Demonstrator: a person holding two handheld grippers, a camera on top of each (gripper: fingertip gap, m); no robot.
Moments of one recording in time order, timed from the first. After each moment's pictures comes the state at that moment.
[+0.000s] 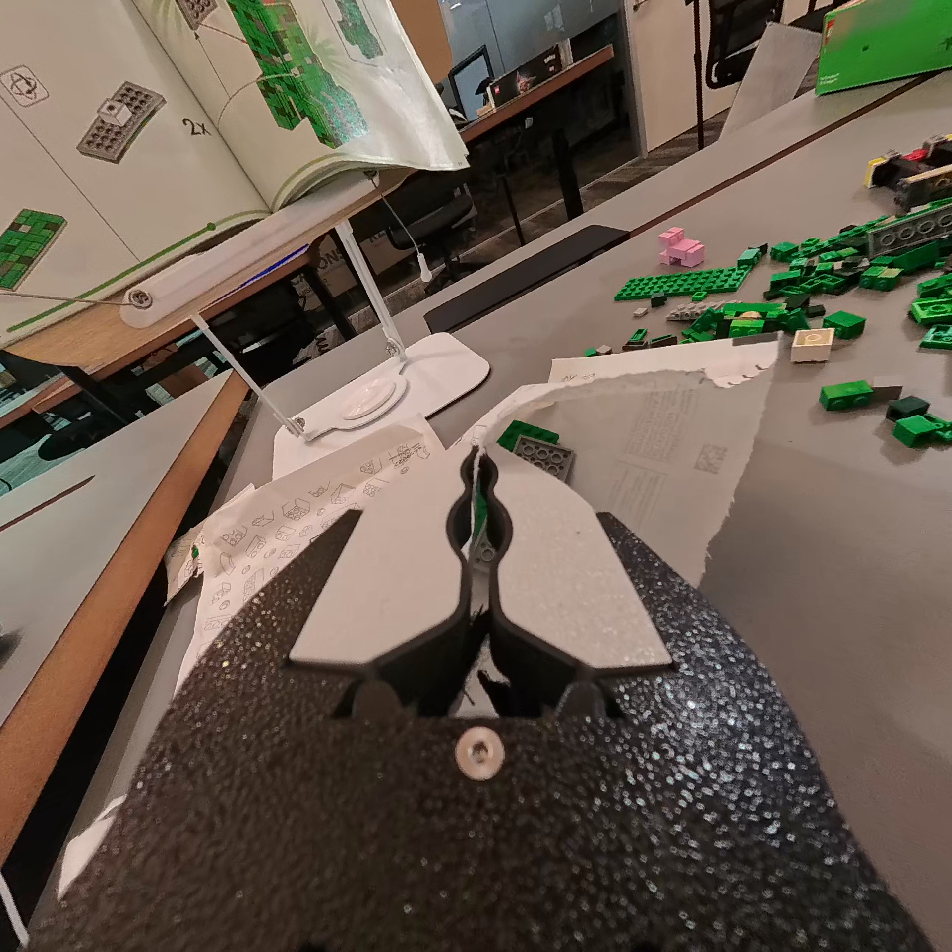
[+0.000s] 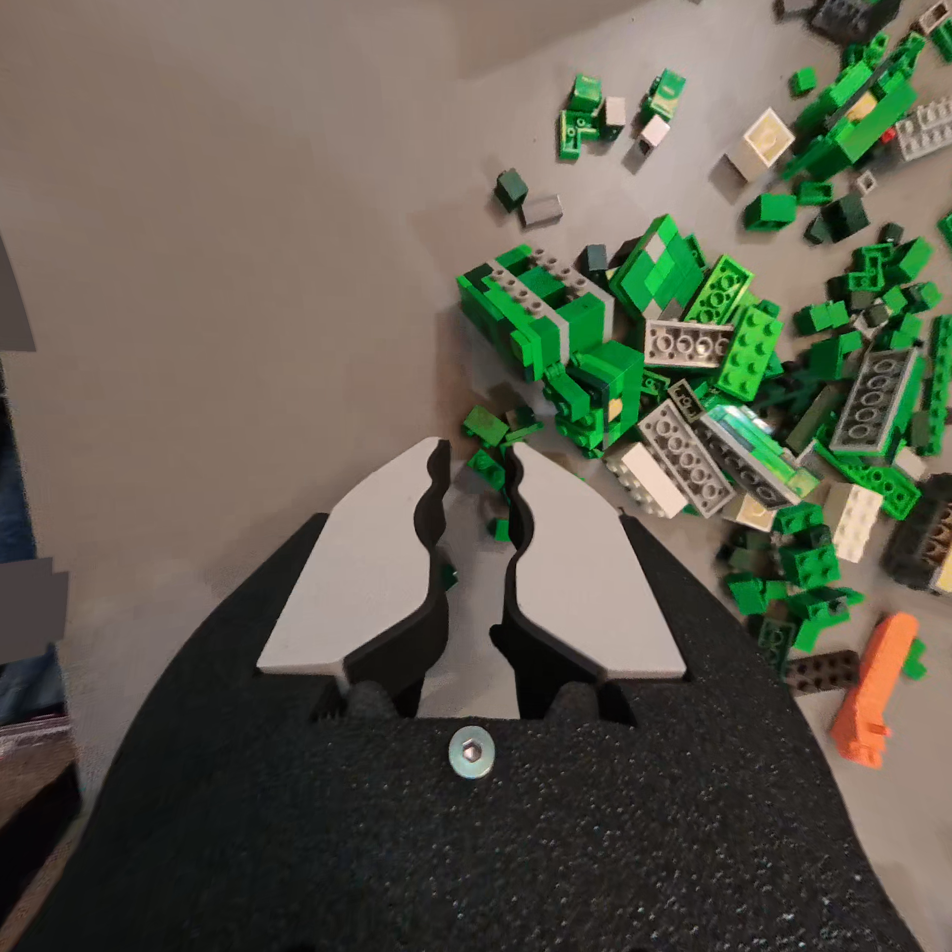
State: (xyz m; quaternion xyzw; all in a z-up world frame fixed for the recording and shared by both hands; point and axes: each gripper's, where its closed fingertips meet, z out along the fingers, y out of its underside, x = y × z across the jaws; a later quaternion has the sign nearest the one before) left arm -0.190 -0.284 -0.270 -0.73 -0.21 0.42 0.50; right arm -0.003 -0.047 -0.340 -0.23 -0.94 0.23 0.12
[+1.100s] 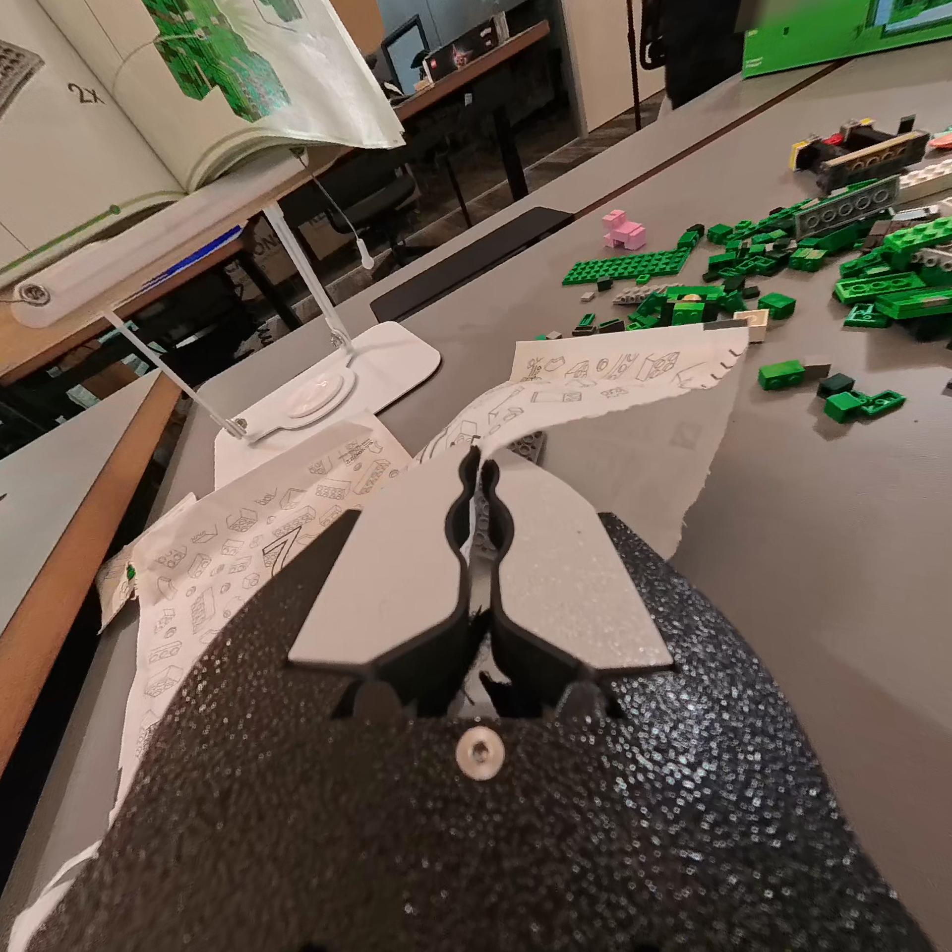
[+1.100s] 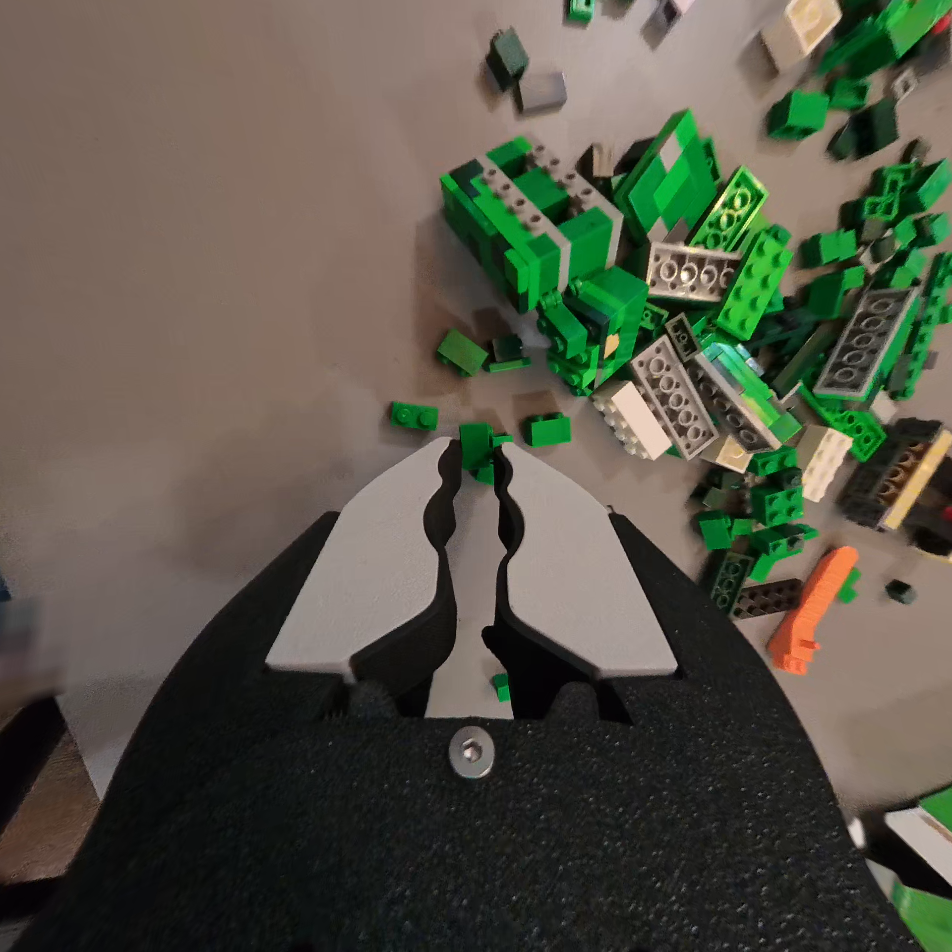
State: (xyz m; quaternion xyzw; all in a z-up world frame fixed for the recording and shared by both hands) left arm -0.183 -0.269 -0.282 -0.76 -0.19 0.37 0.50; right arm 0.003 -0.023 -0.344 -0.22 -0.96 0.14 0.13
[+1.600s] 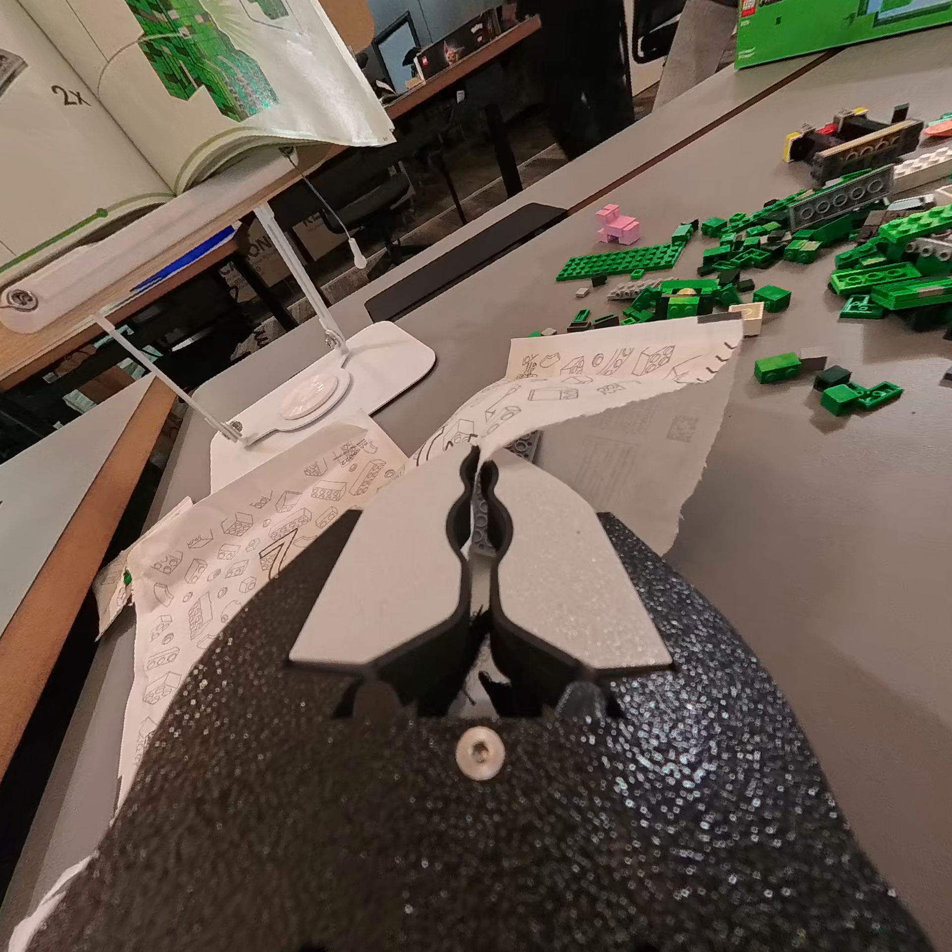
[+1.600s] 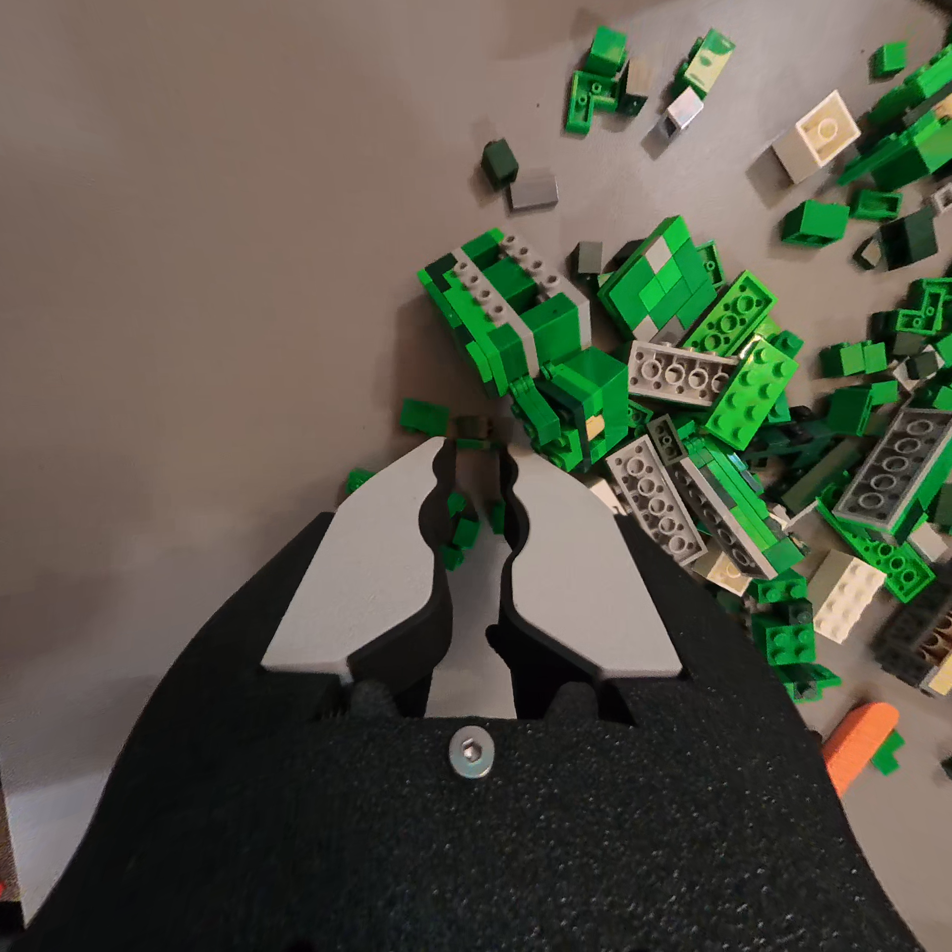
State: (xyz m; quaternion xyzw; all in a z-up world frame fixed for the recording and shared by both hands) left arm -0.183 -0.267 -0.284 -0.76 -0.19 0.37 0.50; right arm -0.021 -0.043 -0.355 -0.17 -0.96 0.21 0.07
